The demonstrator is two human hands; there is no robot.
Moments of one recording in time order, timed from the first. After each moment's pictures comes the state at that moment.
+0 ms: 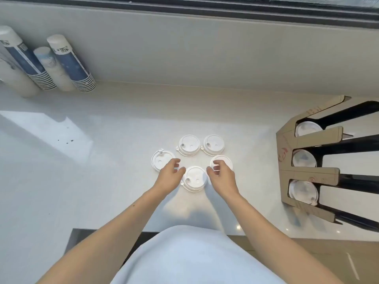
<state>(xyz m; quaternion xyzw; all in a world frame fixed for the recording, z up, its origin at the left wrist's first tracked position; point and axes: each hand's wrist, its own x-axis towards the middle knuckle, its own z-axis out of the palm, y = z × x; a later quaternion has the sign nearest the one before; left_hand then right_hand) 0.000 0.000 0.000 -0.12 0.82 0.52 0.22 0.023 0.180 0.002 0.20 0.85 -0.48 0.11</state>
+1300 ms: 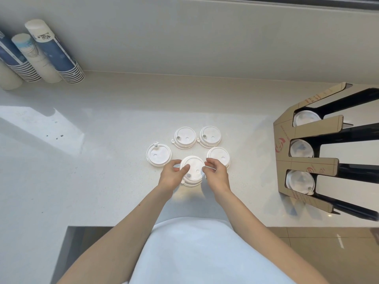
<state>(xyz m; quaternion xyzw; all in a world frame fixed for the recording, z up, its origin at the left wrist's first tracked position) 0.007 0.018 -0.032 -0.23 0.73 0.59 0.26 0.033 0.168 -0.016 0.31 0.72 -0.62 0.10</state>
